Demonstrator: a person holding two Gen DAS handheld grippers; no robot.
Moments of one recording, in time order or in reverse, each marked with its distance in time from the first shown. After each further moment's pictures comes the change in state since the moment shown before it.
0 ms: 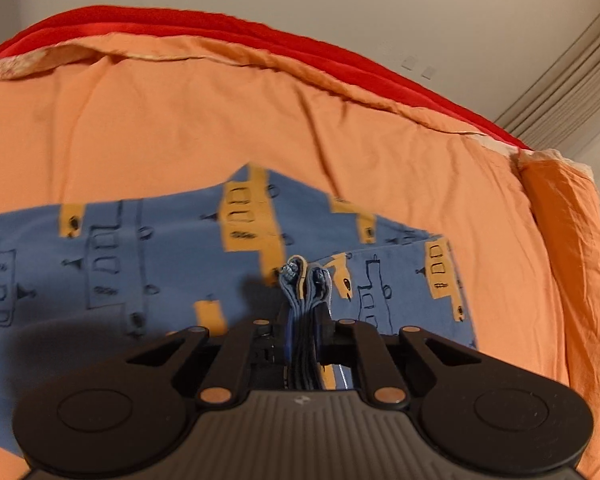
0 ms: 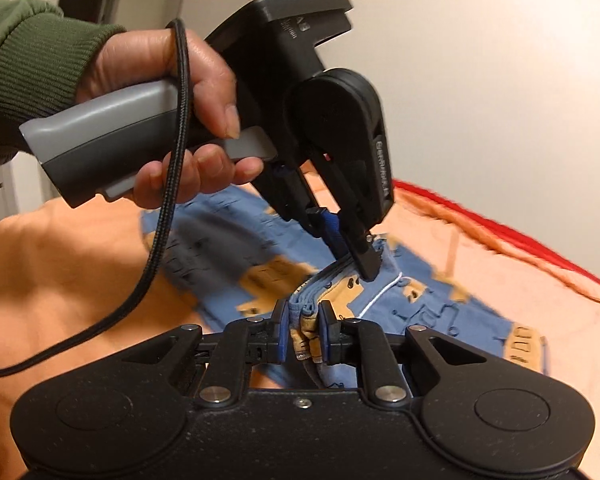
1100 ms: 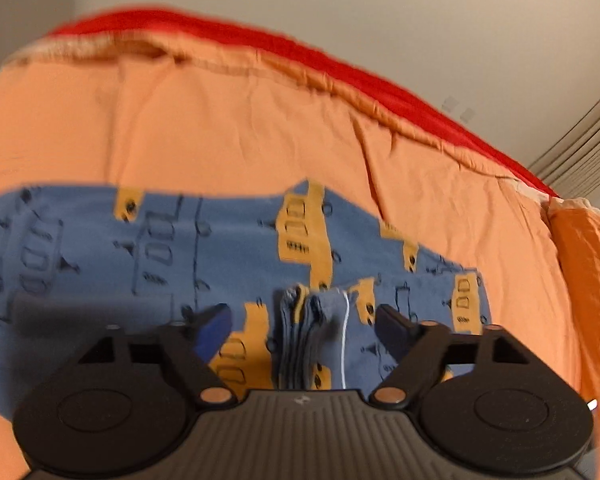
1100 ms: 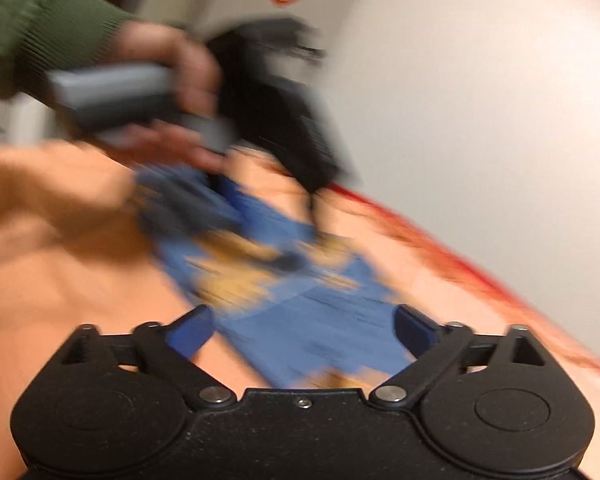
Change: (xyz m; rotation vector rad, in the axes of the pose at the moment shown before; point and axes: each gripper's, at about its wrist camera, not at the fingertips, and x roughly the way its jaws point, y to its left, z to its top) left arm -0.011 0.016 -0.017 -0.091 -0.151 0.098; right arm -0.042 -0.031 -0.044 -0.205 -0.074 -0.193
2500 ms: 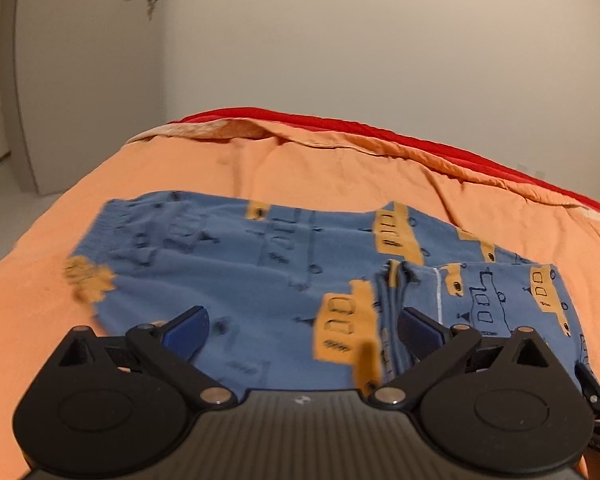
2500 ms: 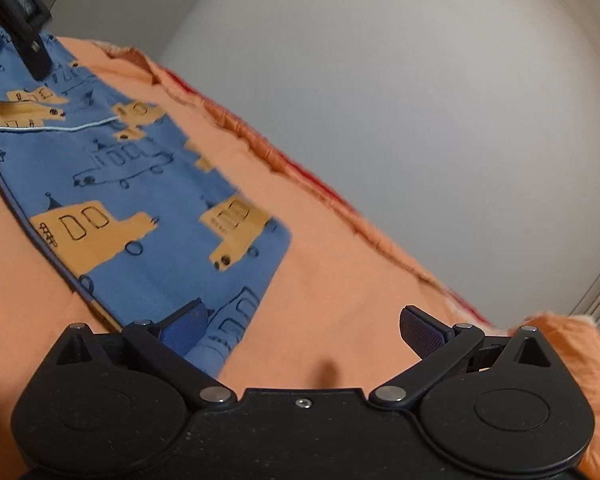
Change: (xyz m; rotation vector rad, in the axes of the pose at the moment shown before) left arm -0.051 0.001 -0.087 0.018 -0.327 0.314; right arm 0.031 -0.045 -0.060 -0.056 0.178 -0.400
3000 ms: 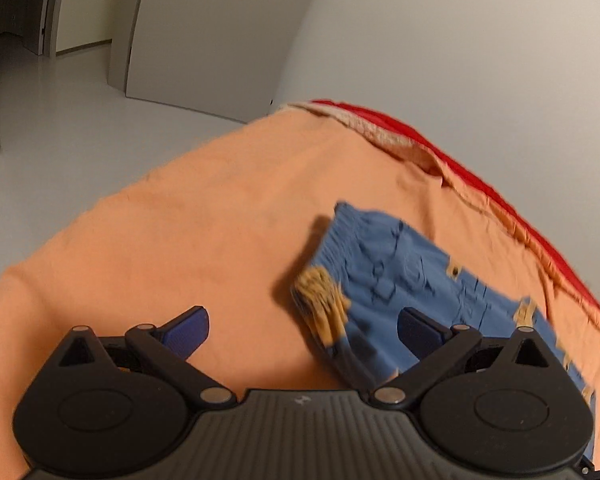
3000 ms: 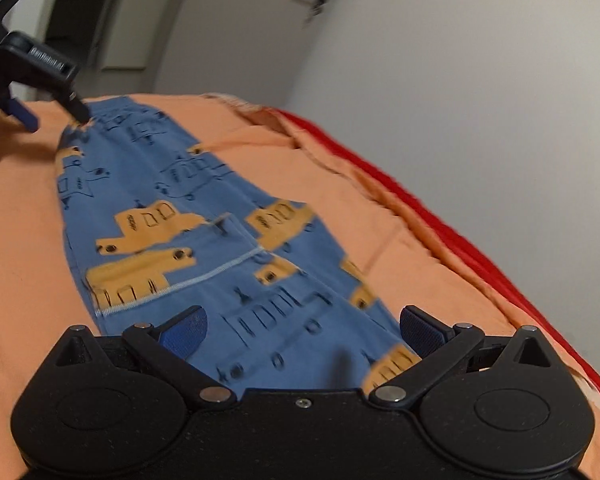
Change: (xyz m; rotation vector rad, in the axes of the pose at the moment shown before) left arm -0.006 0.149 0.012 -0.415 0.019 0.082; right arm 0.020 0.022 0.115 -0.055 -0.017 0.524
